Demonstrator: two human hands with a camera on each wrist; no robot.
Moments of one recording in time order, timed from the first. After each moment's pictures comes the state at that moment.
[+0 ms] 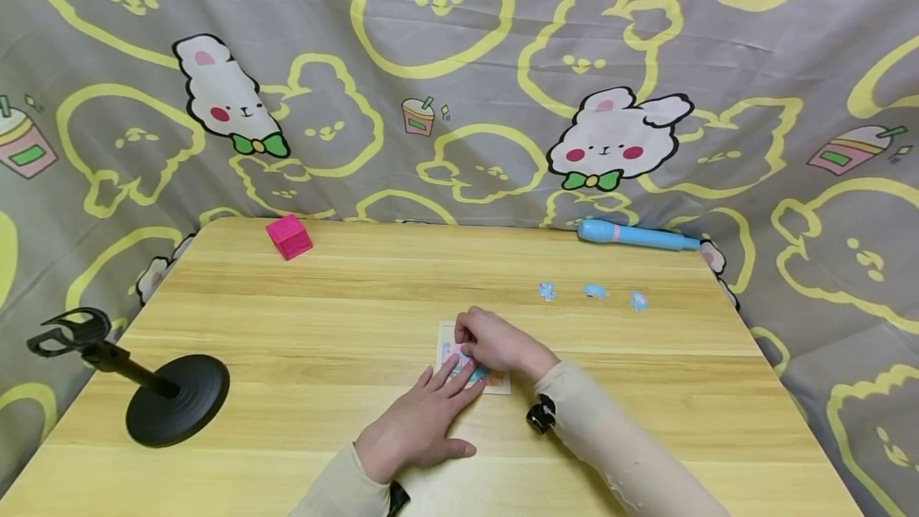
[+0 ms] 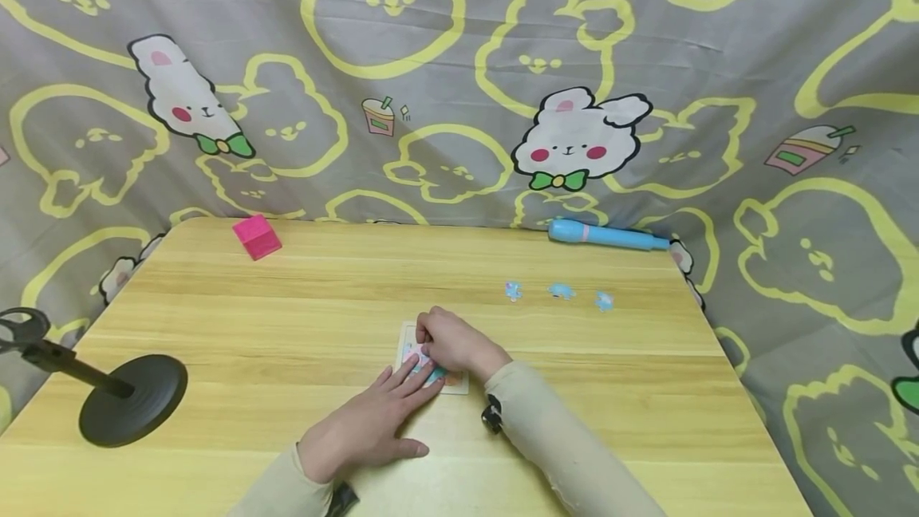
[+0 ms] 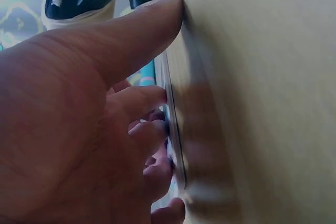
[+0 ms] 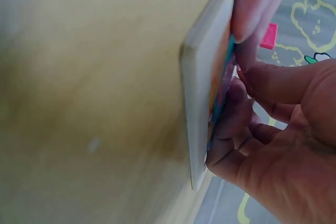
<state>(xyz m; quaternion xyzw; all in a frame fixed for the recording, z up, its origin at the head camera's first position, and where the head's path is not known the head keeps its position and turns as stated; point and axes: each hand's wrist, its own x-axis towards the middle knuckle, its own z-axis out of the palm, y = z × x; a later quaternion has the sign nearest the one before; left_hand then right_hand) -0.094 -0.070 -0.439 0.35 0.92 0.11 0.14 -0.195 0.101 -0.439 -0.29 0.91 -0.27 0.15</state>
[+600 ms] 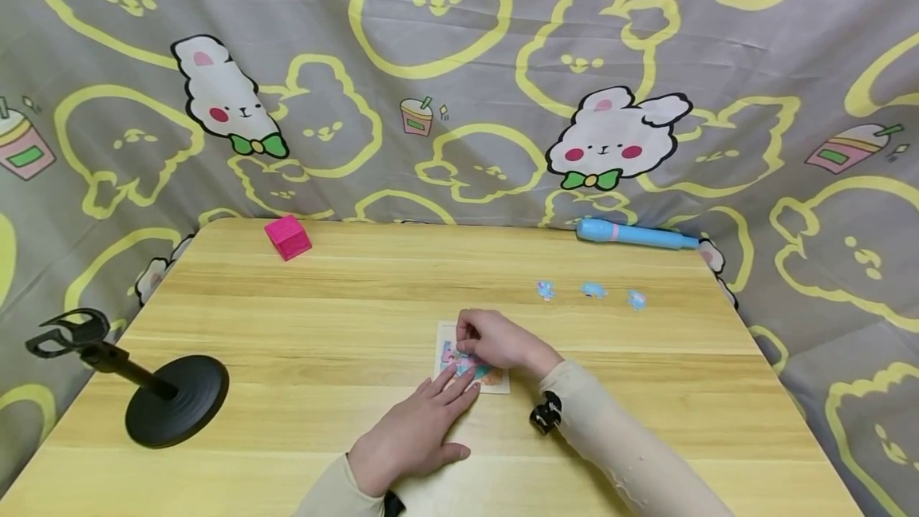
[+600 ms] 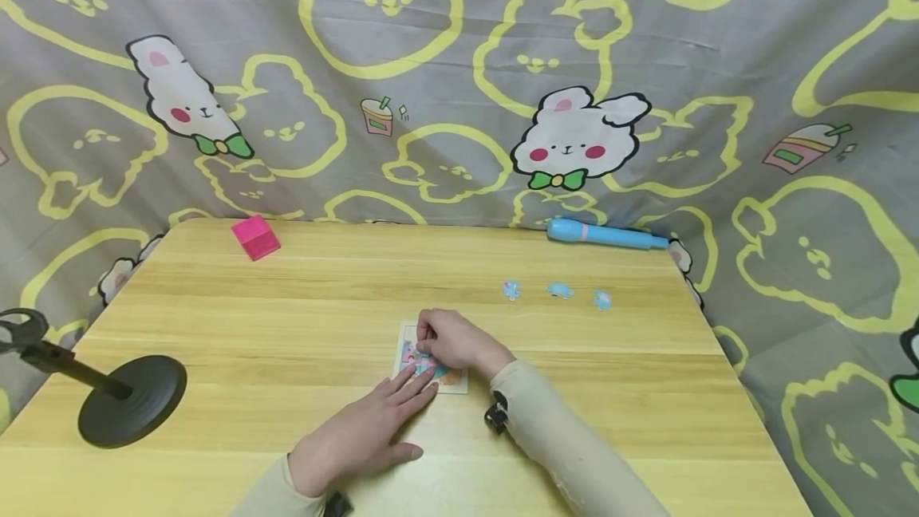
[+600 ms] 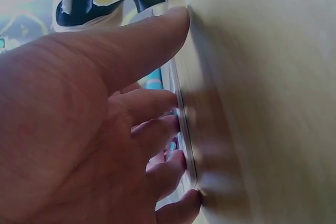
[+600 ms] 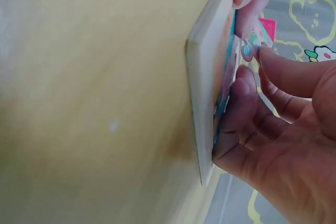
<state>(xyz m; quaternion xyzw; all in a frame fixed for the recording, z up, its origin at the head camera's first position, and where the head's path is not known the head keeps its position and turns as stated) -0.084 -0.074 -0.433 0.36 0.92 0.12 0.13 -0.197 0.106 -0.441 -0.27 0.89 -0.33 0.17</state>
